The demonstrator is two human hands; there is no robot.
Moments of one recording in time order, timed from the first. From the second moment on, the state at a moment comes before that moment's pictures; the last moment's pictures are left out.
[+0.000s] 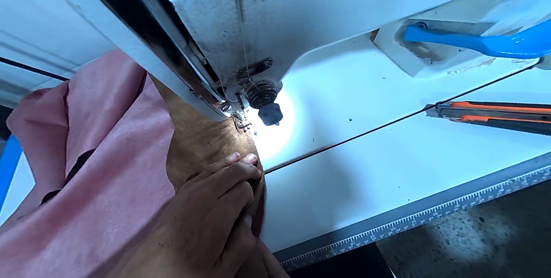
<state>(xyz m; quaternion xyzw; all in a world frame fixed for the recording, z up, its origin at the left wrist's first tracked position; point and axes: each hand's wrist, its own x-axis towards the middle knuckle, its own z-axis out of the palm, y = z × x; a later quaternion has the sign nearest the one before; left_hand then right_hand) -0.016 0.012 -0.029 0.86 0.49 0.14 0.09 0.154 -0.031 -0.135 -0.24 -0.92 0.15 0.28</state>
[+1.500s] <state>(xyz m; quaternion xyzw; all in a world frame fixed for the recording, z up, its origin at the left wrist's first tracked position) -0.024 0.013 -0.026 0.85 0.49 0.19 -0.04 0.191 0.075 -0.100 -0.31 -0.92 0.12 0.18</state>
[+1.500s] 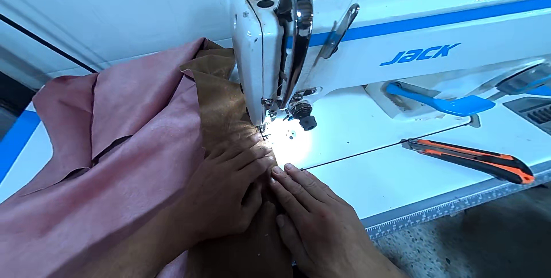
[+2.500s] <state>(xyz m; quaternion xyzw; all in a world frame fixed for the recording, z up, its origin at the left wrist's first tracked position) -0.033 0.018 -0.045 0.85 0.48 0.21 0.01 0.189 0.075 -0.100 -0.32 -0.92 0.12 0.17</state>
